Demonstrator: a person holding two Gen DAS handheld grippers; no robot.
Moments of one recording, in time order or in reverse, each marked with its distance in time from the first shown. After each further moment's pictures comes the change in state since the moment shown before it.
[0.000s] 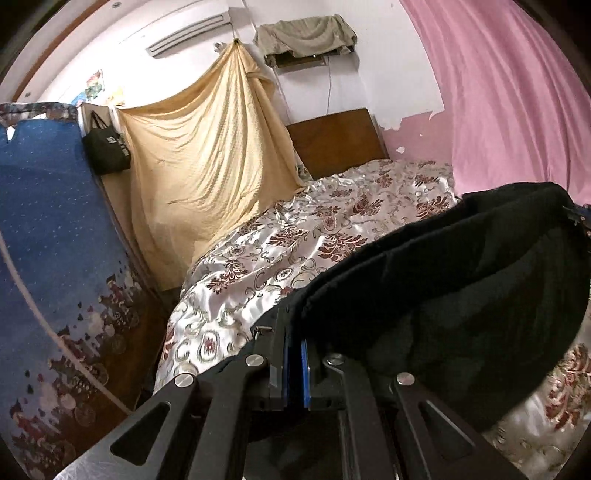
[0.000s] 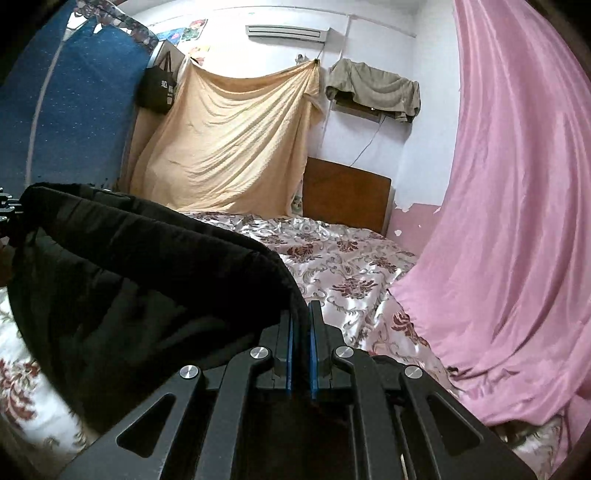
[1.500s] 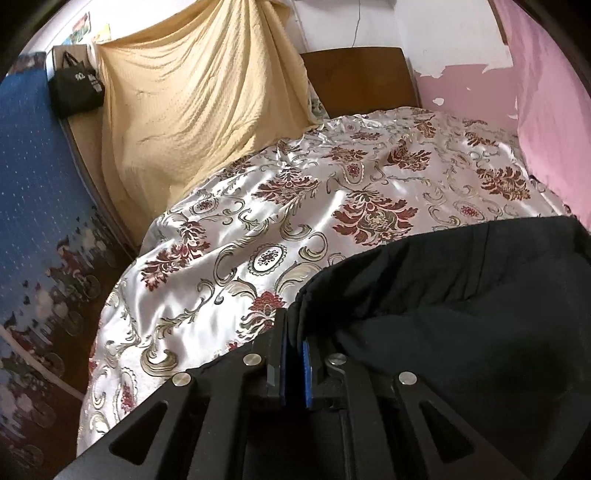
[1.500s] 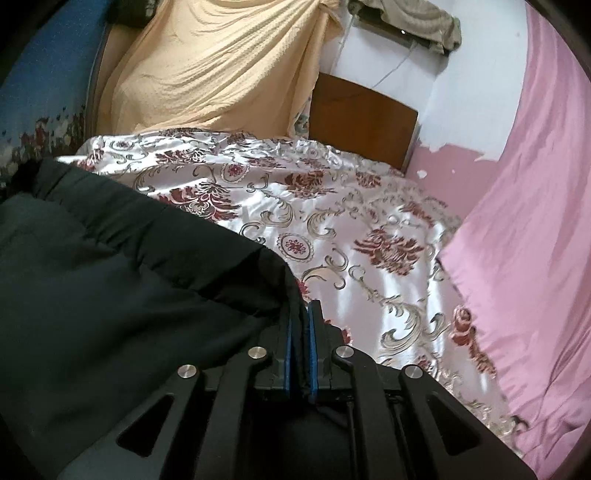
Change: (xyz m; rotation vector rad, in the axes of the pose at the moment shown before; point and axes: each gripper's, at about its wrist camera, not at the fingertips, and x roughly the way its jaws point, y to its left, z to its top) left arm 0.283 -0.026 0.044 -0.103 0.243 0.009; right arm 0.304 0.037 0.000 -0.050 0.308 0.001
